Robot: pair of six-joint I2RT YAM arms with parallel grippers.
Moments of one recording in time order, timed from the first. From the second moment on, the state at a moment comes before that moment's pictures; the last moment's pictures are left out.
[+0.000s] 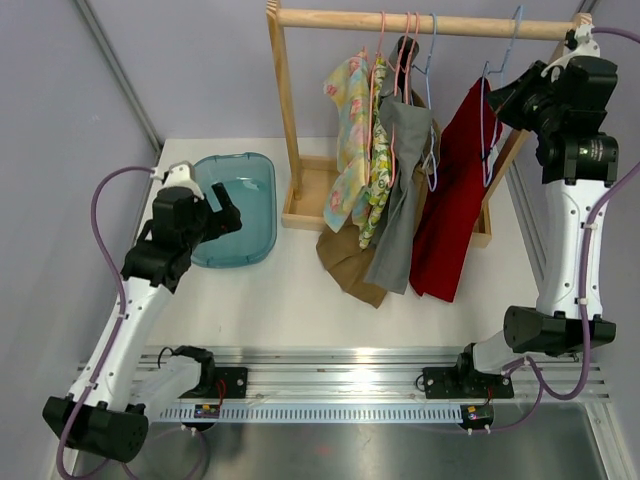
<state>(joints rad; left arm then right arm) -0.18 0.94 0.98 -0.57 -0.12 -0.42 -0.10 1.51 2.02 -0.73 -0.22 0.46</state>
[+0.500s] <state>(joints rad) -1.01 1.25 1.89 -0.61 -0.23 -0.23 -0.10 1.19 1.89 -0.80 -0.26 0.50</state>
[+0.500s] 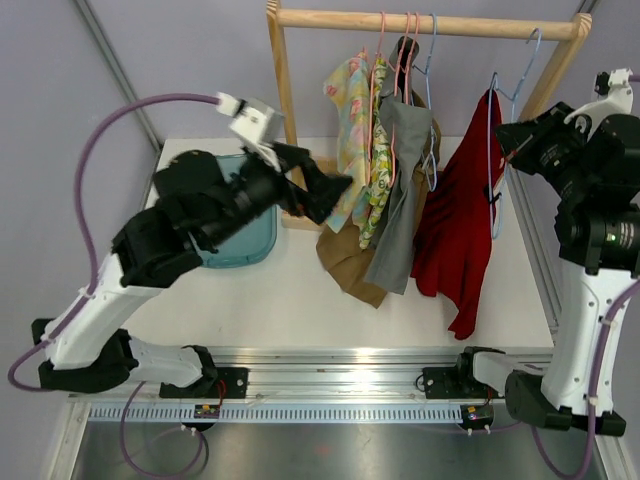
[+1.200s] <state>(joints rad) -1.41 1.59 1.63 -0.16 -0.24 -0.18 -0.10 0.76 1.73 -0.85 -0.32 0.64</state>
